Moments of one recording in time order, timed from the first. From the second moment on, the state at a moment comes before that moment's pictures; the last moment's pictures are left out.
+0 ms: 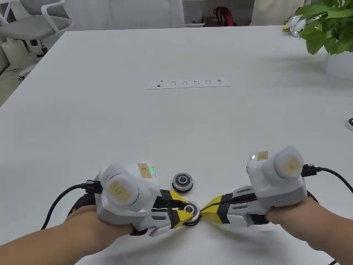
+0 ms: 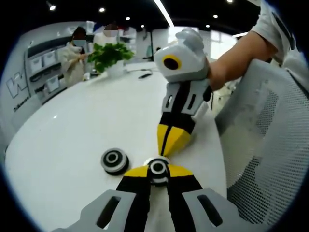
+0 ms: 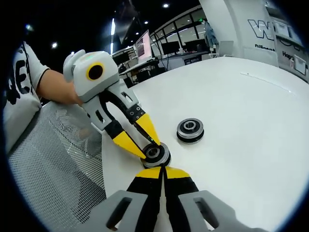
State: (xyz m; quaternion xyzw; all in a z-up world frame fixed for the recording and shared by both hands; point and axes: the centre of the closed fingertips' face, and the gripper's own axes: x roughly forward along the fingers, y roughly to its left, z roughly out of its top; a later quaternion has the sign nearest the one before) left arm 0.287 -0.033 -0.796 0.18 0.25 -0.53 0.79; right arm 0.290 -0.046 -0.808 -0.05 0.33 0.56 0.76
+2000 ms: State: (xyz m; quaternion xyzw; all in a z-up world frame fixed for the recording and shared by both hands) left arm 0.287 -0.034 -0.796 0.20 0.25 -0.52 0.79; right arm 0.285 -0.034 -0.786 0.06 0.33 0.57 0.76
